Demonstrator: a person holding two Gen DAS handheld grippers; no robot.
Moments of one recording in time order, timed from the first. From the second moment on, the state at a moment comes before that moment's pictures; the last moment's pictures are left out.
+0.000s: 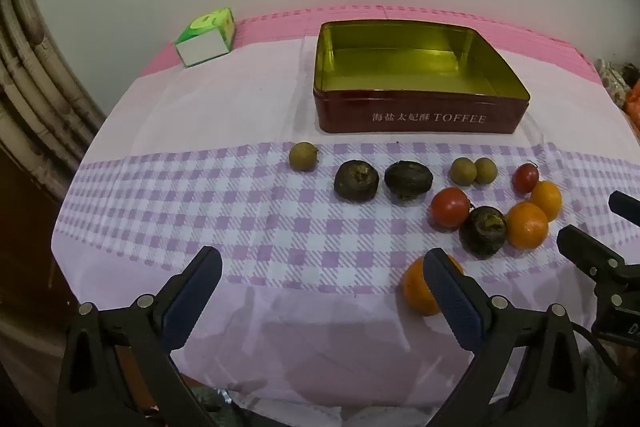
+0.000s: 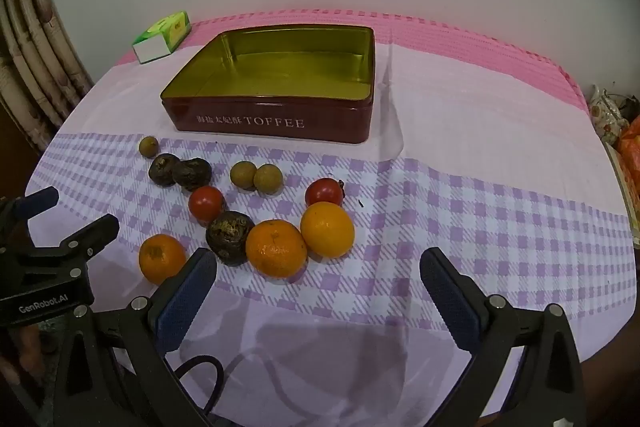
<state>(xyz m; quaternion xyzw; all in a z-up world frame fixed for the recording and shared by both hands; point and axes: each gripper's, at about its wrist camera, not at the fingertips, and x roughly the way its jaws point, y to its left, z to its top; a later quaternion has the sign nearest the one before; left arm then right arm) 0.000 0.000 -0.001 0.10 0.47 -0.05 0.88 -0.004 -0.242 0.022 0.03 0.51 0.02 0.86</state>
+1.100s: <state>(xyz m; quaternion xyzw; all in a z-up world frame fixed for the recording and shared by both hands) -0.003 -0.011 -0.008 0.11 0.48 -0.07 0.87 -0.001 -0.250 0.017 0.04 0.52 0.01 0.85</state>
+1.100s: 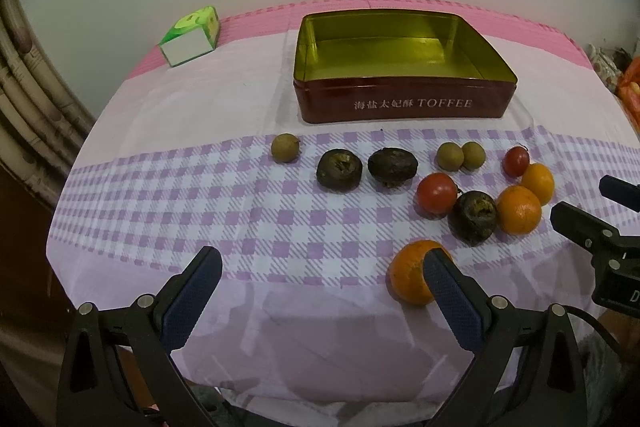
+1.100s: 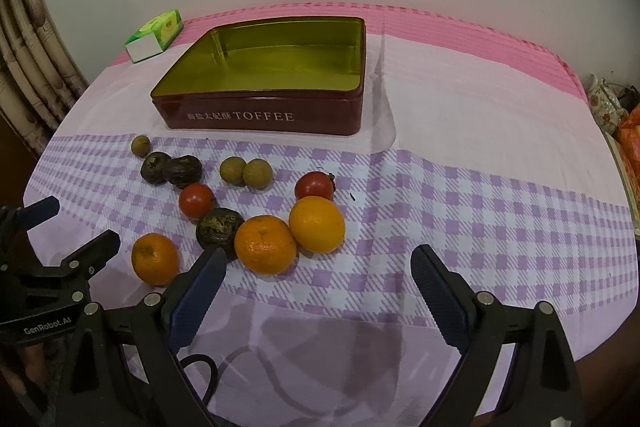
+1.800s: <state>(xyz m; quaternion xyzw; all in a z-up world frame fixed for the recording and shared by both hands) -0.003 -0.019 -0.017 0.12 0.50 -0.10 0.85 0.002 -0.265 0.009 0.05 0.53 0.00 0.84</state>
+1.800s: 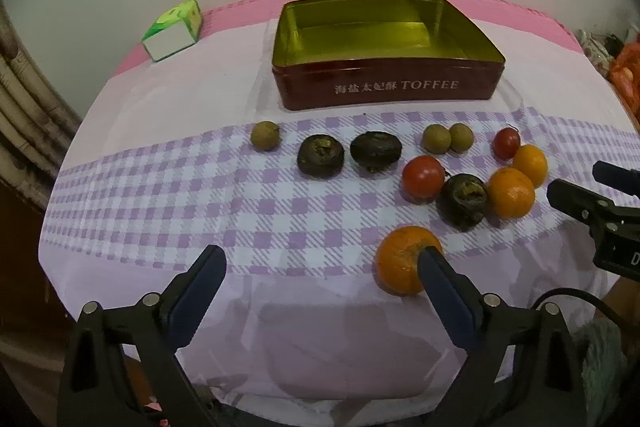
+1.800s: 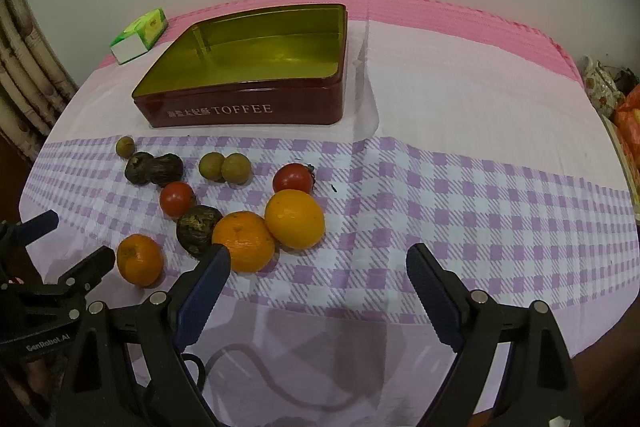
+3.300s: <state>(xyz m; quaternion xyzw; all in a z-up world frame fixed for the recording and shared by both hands) 0.004 -0.064 -0.045 0.12 0.53 -0.23 0.81 0.007 -0.277 0.000 0.08 0.55 -0.01 0.83</state>
